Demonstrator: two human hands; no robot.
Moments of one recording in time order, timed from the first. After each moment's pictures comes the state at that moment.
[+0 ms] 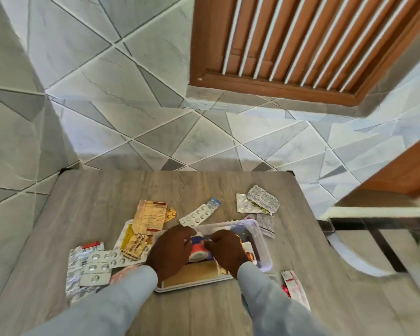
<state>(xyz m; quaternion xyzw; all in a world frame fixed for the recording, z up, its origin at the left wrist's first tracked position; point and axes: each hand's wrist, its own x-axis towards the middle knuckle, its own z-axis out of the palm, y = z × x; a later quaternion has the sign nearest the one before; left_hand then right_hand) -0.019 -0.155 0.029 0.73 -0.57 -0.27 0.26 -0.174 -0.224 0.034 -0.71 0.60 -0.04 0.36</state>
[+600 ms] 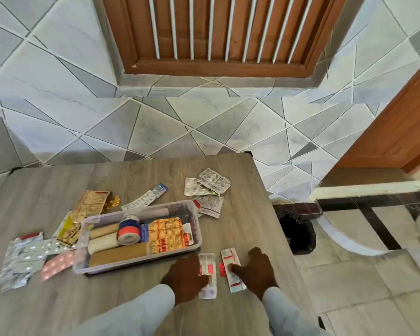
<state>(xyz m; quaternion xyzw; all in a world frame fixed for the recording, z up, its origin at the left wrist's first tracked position) -0.259 -0.155 0.005 0.74 -0.54 -0.40 0.04 -0.452 -0.221 -0.015 -0.59 0.72 -0.03 0.36</state>
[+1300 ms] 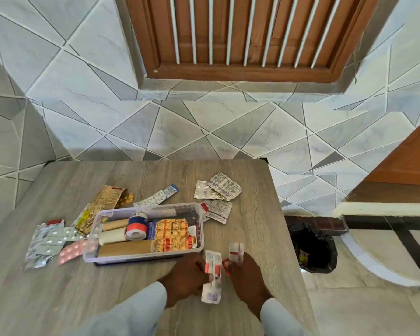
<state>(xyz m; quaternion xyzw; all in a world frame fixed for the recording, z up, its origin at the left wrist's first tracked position) -0.282 -0.161 0.029 0.72 -0.34 -0.56 0.25 -0.440 -0.216 0.000 -0.59 0.59 -0.17 0.52</state>
